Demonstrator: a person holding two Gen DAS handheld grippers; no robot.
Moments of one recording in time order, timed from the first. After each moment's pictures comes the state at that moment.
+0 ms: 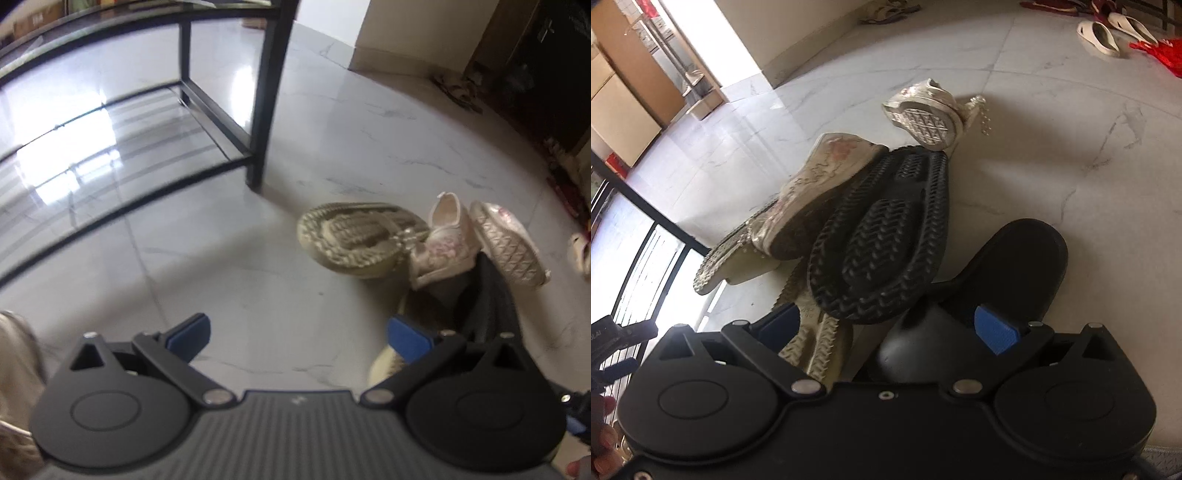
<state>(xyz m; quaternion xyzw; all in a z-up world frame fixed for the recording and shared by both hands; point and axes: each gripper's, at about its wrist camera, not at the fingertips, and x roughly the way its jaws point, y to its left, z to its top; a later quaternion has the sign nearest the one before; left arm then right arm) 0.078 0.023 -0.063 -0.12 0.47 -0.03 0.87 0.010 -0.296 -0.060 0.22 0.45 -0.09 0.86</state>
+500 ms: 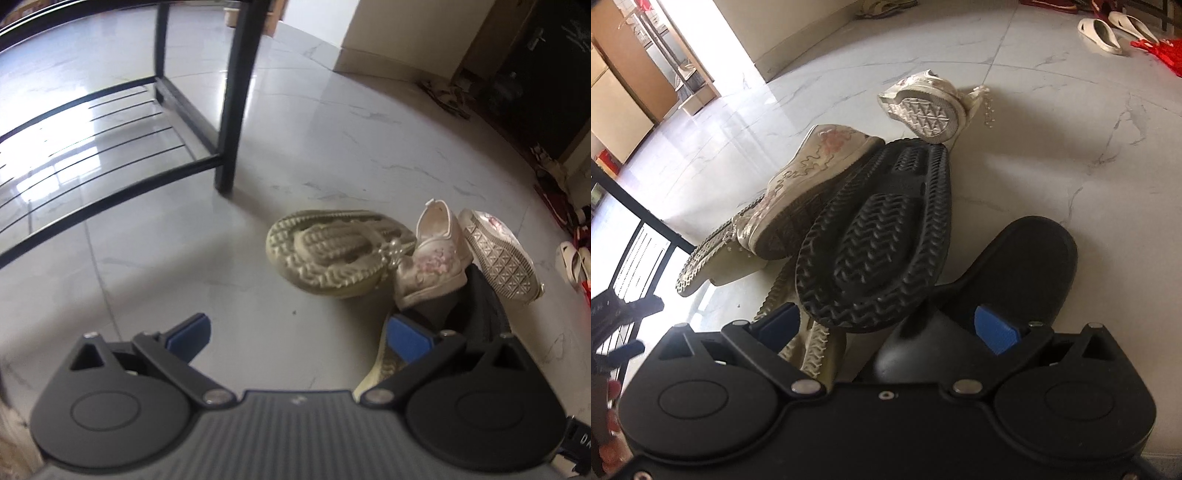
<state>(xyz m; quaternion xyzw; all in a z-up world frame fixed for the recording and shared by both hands) 0.117 0.006 -0.087 -0.13 0.47 -0.06 0.87 0.025 -0.287 -0.078 0.22 0.46 -0.09 0.86</state>
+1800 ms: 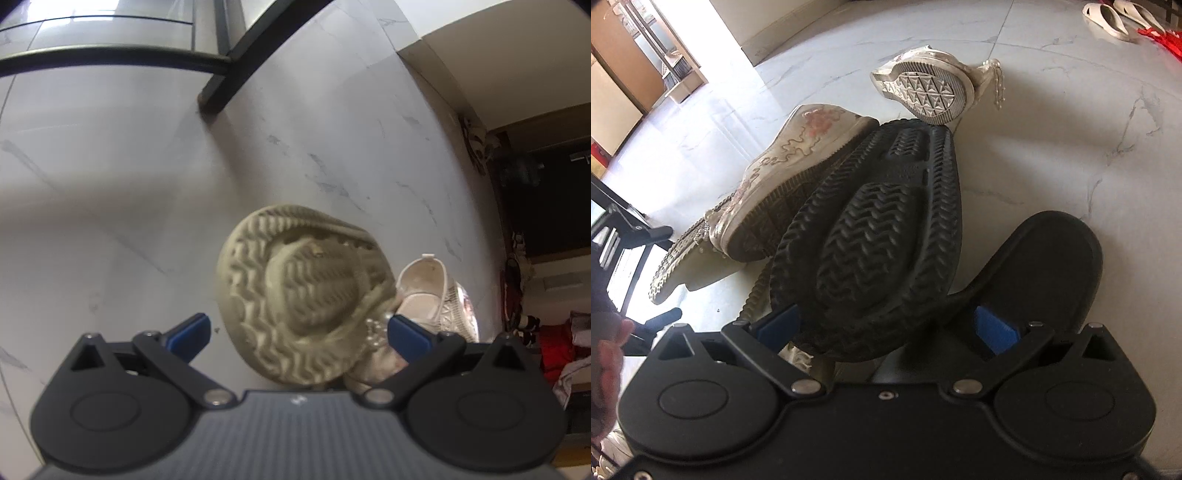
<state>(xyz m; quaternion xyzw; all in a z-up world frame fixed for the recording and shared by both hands) 0.196 0.020 -0.165 -0.37 0.53 -0.04 0.76 0.054 -0.289 -0.108 0.22 0.47 -0.10 0.85</state>
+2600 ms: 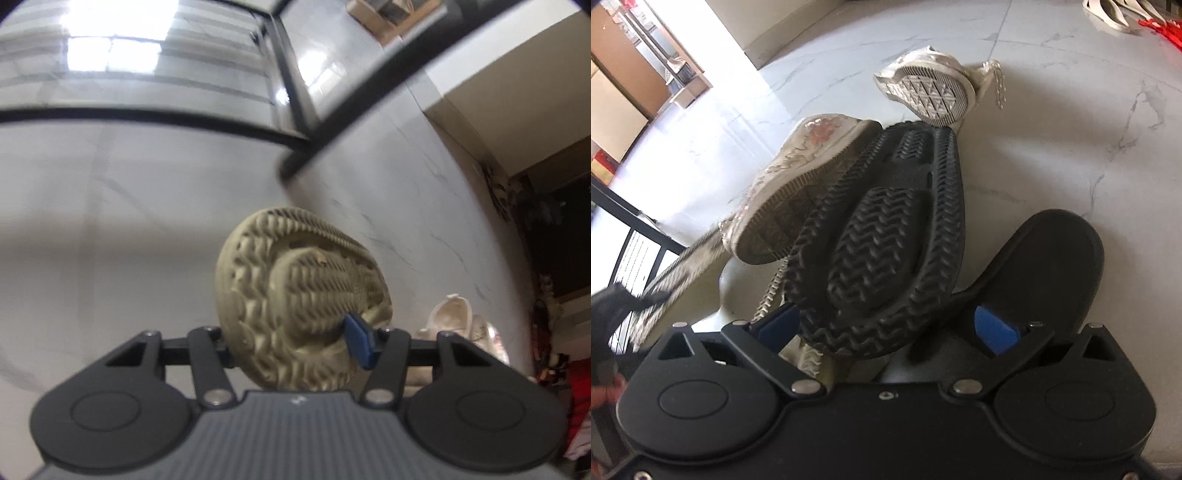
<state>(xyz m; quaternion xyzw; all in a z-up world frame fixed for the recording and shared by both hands) 0.126 0.083 -0.135 -0.35 0.46 0.05 0.82 0.051 -0.296 -0.096 0.24 0.47 -0.09 0.84</state>
